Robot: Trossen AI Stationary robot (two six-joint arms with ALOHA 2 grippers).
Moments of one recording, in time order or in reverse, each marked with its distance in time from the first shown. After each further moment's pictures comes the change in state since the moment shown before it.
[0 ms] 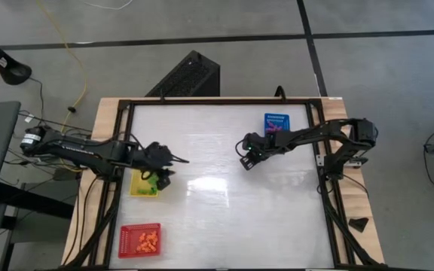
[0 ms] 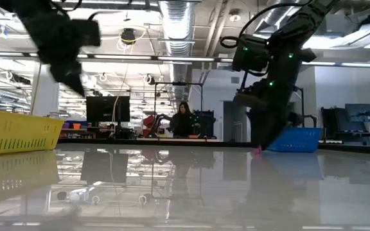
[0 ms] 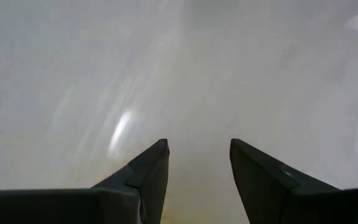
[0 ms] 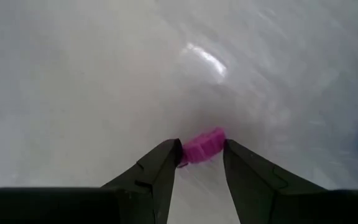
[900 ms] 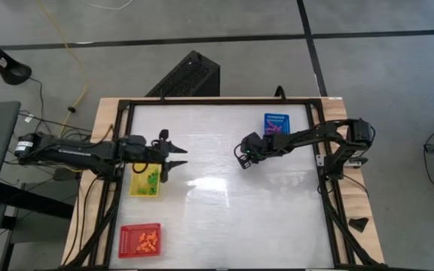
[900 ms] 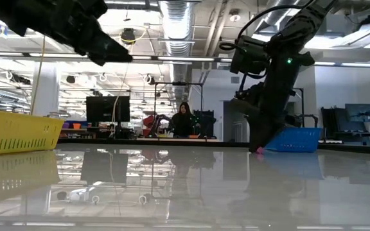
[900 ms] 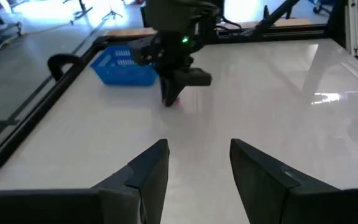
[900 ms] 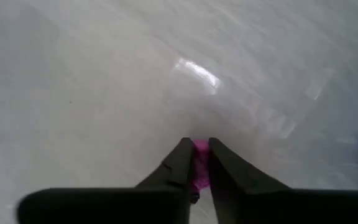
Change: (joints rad) left arm 0.122 -0.103 -0.224 0.801 0.088 0.564; right arm 0.059 0.052 0.000 0.056 0.051 0.115
